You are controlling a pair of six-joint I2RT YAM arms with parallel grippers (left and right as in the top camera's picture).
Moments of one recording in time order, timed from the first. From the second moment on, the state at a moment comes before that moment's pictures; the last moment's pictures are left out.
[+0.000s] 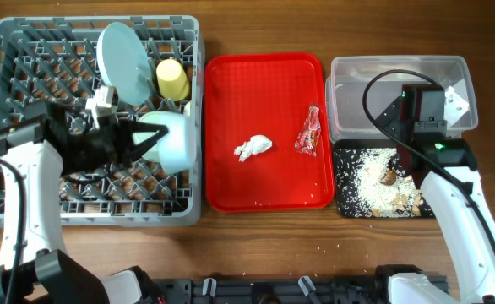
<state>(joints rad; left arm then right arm) 0.36 1.46 1.13 -1.39 1.38 0.18 0.02 1.27 0.93 -0.64 0.42 0.67</state>
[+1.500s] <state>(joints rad) 0.50 1.20 0.94 -1.26 0.94 0.06 0.02 1.27 0.93 -0.64 0.42 0.67</state>
